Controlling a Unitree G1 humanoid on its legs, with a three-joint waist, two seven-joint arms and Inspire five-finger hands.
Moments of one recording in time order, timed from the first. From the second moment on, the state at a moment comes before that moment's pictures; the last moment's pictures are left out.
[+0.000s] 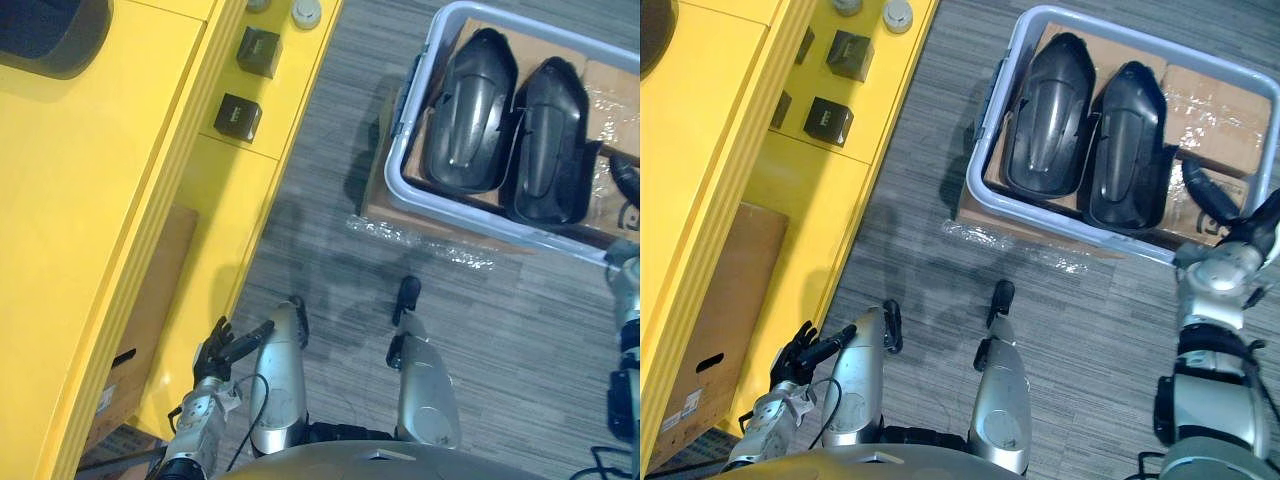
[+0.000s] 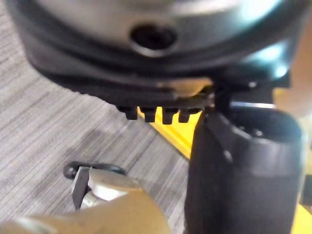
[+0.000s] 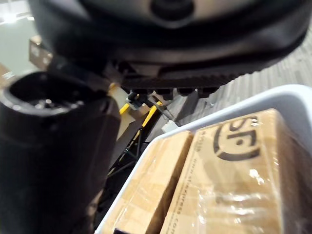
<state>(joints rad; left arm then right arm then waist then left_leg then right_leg) 0.12 0.19 -0.08 0.72 -0.51 -0.20 0.09 -0.54 -0.87 -0.19 0.95 0.27 -0.14 -0.42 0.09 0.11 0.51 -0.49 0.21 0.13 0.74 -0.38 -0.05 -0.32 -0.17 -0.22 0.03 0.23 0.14</state>
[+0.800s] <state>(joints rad) 0.06 0.16 -0.16 0.76 -0.62 -0.26 0.00 -0.84 -1.13 0.03 1.26 0.18 0.17 -0.30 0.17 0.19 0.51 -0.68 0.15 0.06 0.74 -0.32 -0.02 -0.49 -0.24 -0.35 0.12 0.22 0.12</state>
